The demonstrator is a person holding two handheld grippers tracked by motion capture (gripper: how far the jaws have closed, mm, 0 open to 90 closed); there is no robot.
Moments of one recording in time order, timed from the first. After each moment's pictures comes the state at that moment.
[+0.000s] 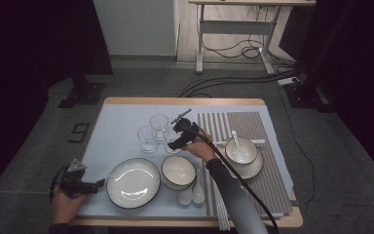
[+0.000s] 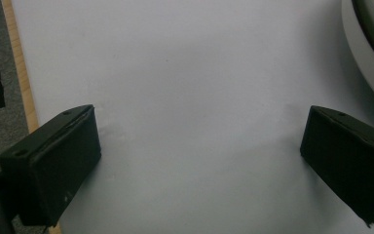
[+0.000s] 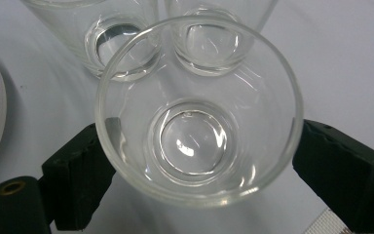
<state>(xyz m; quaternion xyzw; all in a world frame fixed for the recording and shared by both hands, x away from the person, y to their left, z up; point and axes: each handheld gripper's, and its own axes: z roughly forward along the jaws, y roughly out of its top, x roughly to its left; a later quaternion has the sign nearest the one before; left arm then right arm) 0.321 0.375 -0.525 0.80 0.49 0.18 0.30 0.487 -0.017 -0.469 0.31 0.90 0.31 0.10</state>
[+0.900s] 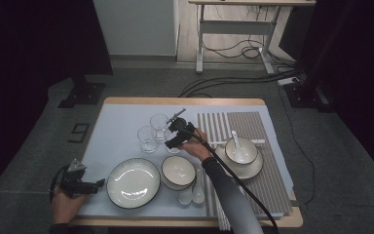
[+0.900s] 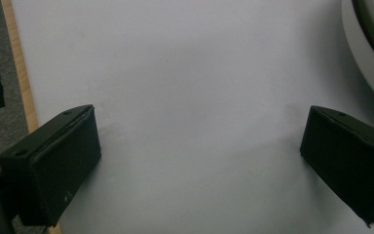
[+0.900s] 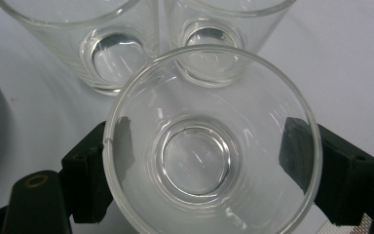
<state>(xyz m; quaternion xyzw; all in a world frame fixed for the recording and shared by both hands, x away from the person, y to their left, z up) 0.321 0.375 -0.525 0.80 0.49 0.18 0.30 0.486 -0.004 -0.466 0.31 0.90 0.29 0.12</state>
